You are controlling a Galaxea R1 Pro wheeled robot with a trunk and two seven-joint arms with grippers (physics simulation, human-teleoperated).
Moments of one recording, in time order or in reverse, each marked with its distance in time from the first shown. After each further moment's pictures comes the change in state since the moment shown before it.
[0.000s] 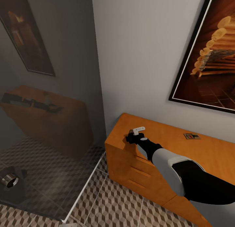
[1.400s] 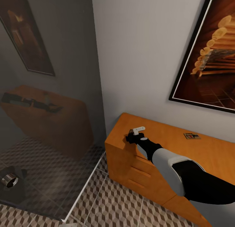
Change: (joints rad) left arm 0.000 0.000 0.000 0.000 0.000 0.000 0.000; right arm -0.001 0.000 -0.007 -0.002 0.002 0.000 0.000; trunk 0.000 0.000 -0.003
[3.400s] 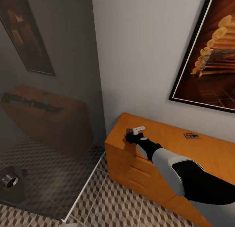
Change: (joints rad) left arm 0.000 0.000 0.000 0.000 0.000 0.001 0.000; right arm 0.000 0.000 0.008 -0.003 0.003 -0.003 0.005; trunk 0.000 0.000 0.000
